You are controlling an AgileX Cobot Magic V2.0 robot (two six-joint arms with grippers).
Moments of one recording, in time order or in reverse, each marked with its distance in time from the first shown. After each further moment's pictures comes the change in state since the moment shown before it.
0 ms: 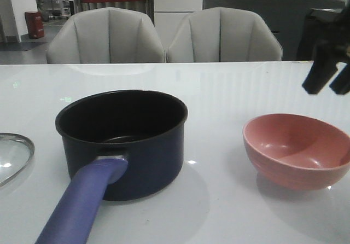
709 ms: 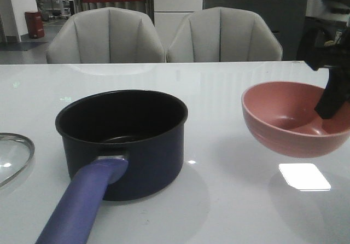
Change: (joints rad) left arm 0.000 0.000 0.000 0.000 0.000 0.000; right arm -0.020 0.095 0.065 -0.006 -0.047 -0.002
